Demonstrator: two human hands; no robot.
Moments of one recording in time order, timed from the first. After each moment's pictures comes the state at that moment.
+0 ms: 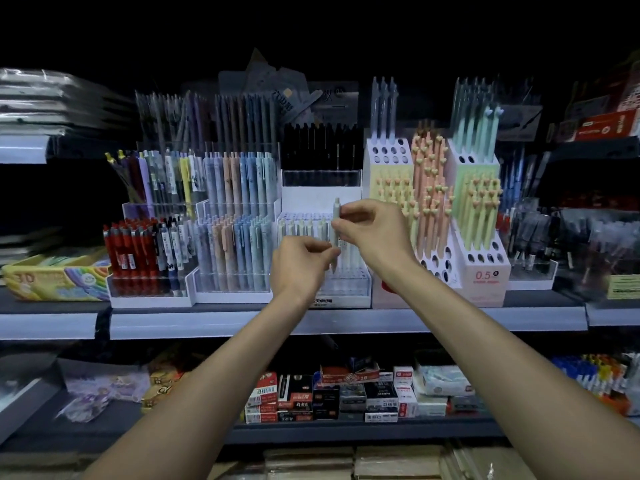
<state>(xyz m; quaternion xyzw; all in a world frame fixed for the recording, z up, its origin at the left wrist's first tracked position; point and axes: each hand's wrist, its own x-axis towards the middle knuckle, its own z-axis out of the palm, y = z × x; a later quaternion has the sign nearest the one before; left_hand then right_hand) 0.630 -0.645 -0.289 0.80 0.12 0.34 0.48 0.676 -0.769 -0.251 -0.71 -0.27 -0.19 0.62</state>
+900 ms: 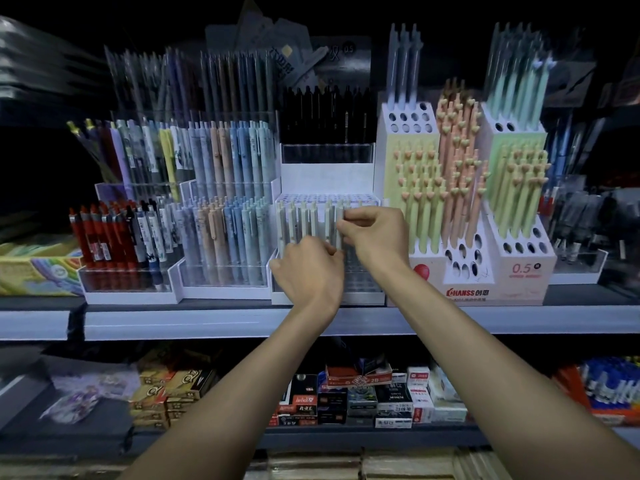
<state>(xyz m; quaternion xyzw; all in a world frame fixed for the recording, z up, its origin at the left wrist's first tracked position) 0.689 -0.650 -0.327 0.85 0.25 0.38 0.27 0.743 -0.729 -0.297 -0.71 -0.17 -0.18 0.66</state>
